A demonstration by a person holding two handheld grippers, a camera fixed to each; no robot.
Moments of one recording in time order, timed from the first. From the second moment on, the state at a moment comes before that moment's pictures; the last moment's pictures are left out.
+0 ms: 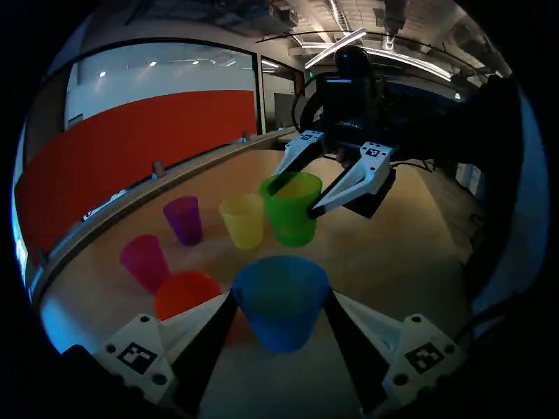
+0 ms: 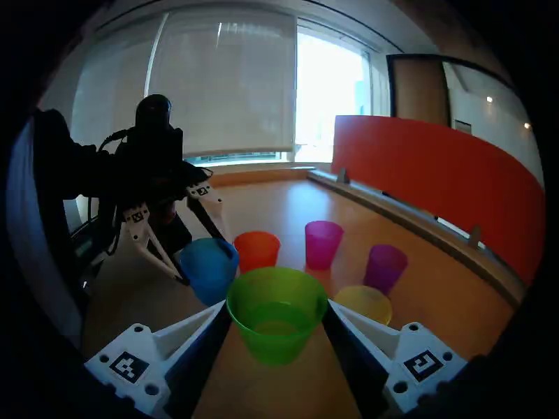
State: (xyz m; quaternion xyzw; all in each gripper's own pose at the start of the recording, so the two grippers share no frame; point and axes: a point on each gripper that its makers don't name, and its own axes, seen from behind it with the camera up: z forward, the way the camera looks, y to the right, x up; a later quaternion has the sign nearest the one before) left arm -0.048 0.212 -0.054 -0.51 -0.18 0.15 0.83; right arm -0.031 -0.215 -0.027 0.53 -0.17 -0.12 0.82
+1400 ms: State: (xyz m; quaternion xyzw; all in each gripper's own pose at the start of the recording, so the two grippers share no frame) left arm -0.074 0.194 -0.062 -0.51 -0.22 0.17 0.82; right arm -0.076 -0.210 -0.031 0.52 -0.21 -0.15 0.81
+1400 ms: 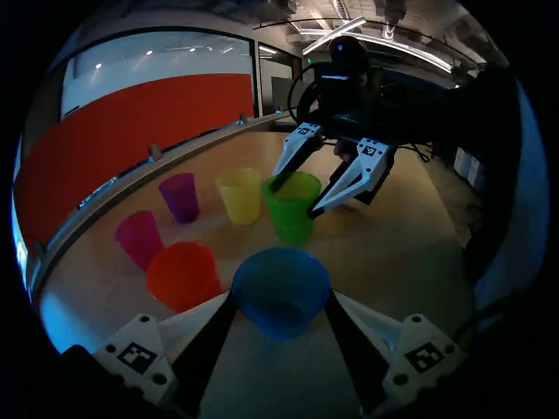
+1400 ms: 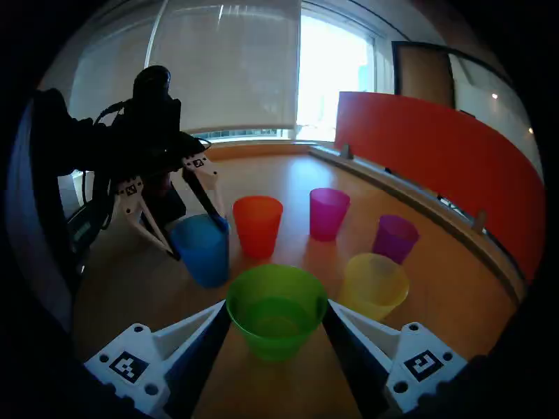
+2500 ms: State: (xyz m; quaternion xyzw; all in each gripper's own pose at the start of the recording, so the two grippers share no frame) left arm -0.065 0.194 -0.062 -0.51 -0.22 0.15 0.82; right arm -0.077 -0.211 -0.033 0.52 -0.21 -0.16 0.81
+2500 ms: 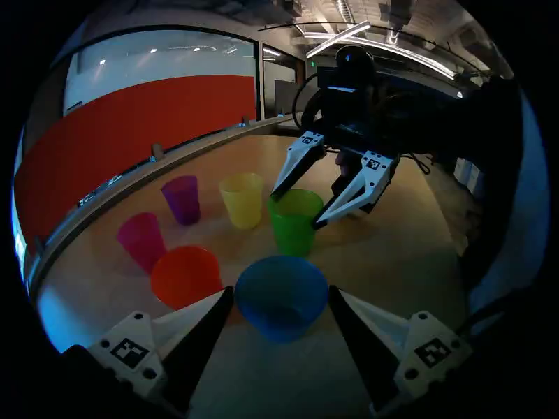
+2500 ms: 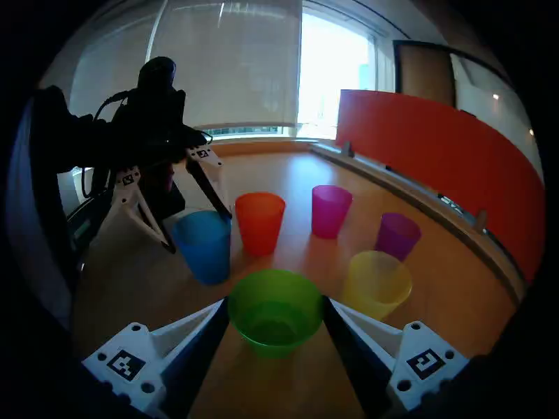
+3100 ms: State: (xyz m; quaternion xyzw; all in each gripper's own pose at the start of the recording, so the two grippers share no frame) left arm -0.063 0.179 -0.066 -0.49 -0.22 0.16 0.83; right arm -0.071 -0.201 -0.039 0.51 -0.21 -0.16 0.82
